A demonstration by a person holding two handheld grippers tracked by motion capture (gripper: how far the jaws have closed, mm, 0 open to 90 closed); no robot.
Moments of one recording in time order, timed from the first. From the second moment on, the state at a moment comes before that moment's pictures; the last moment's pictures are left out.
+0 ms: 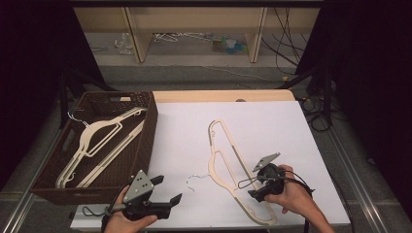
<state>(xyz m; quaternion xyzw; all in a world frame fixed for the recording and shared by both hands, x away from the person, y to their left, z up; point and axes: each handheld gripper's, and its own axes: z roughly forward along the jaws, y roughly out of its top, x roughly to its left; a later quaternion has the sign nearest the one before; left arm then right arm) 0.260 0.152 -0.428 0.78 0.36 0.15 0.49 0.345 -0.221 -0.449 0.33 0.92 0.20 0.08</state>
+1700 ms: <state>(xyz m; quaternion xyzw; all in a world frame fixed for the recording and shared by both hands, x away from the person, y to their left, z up) 0.257 0.144 -0.449 0.81 0.32 0.16 0.46 0.400 -0.202 -0.454 0.30 0.95 0.05 0.00</state>
